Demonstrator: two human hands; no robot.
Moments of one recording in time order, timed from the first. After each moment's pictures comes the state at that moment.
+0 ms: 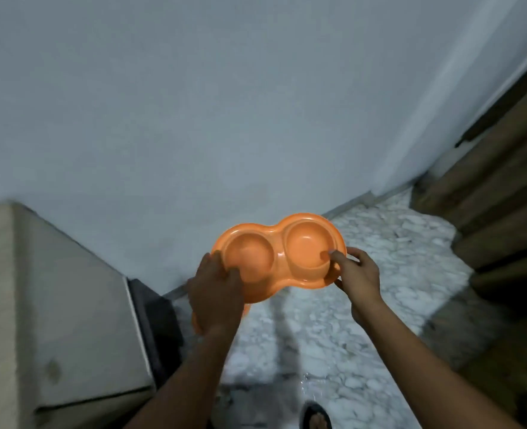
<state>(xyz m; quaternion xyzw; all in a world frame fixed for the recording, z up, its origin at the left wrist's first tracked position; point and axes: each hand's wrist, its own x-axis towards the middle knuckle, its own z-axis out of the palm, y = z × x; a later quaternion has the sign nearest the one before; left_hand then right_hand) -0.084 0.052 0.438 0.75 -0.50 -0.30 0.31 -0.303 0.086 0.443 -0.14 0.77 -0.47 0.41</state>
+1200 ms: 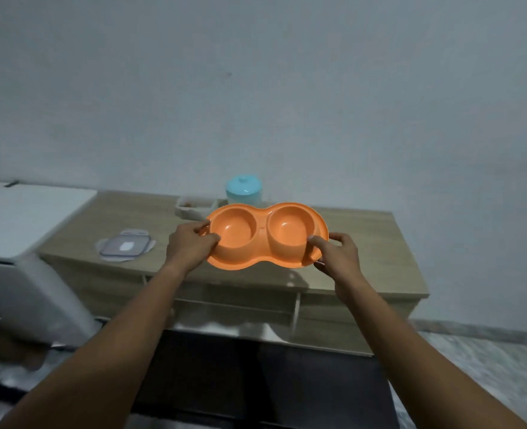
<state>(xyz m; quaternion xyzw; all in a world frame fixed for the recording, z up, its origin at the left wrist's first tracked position) 0.635 0.442 0.758 0.79 -0.38 -0.22 0.42 0.378 0.349 0.723 -0.45 0.56 -0.41 0.55</state>
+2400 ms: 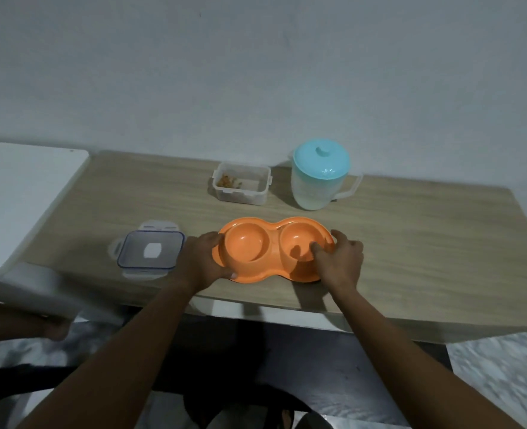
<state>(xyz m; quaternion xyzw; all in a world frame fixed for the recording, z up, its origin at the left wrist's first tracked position) 0.901 0.334 0.586 0.75 -0.59 -0.22 0.21 0.640 0.251 0.599 -0.56 0.72 -0.23 0.35</state>
